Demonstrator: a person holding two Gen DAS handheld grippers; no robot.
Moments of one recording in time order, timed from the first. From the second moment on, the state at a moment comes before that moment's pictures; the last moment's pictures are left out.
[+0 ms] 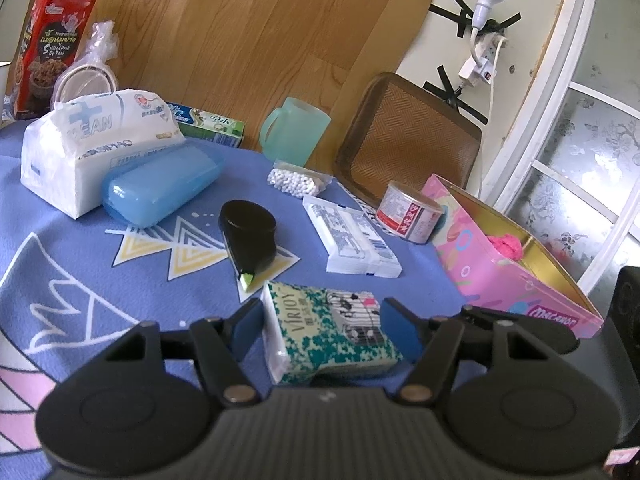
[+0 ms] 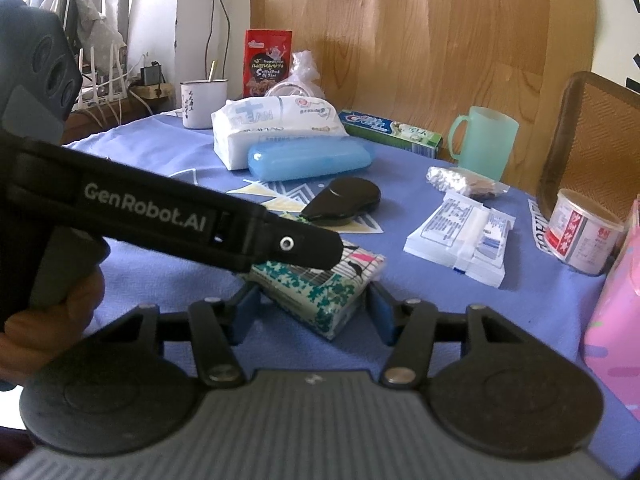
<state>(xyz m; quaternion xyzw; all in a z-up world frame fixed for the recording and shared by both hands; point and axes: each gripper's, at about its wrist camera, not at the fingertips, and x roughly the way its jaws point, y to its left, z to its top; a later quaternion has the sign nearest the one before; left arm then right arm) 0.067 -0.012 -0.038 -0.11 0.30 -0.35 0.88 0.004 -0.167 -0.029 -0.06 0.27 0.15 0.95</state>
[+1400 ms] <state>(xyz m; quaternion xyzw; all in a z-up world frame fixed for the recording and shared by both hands) 0.066 -0.012 -0.038 -0.11 0.30 -0.35 0.88 -0.003 -0.166 -0.028 -0.07 0.25 0.14 0.96</state>
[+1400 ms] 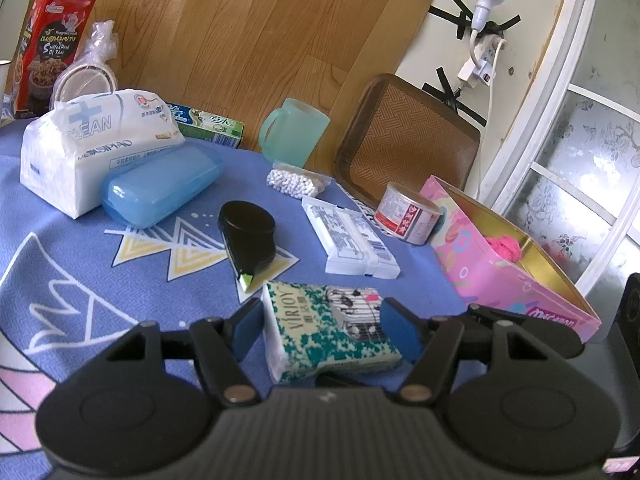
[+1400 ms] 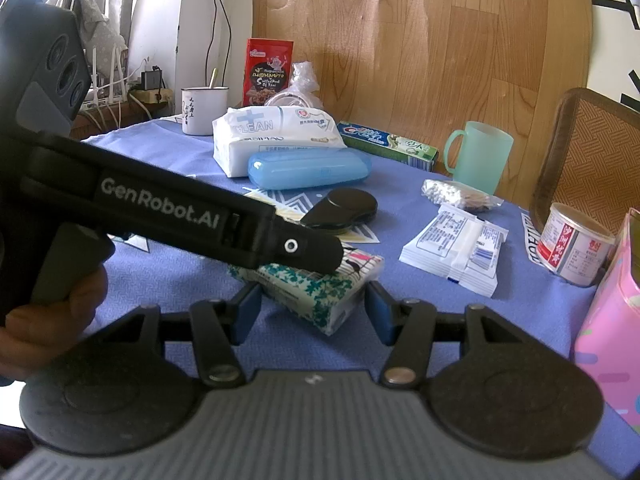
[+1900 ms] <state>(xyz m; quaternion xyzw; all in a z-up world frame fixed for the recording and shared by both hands) 0.066 -0.015 -0.037 -0.10 0.30 -0.35 0.88 -0.005 -0.166 -0.028 -0.07 0.24 0.14 0.96</state>
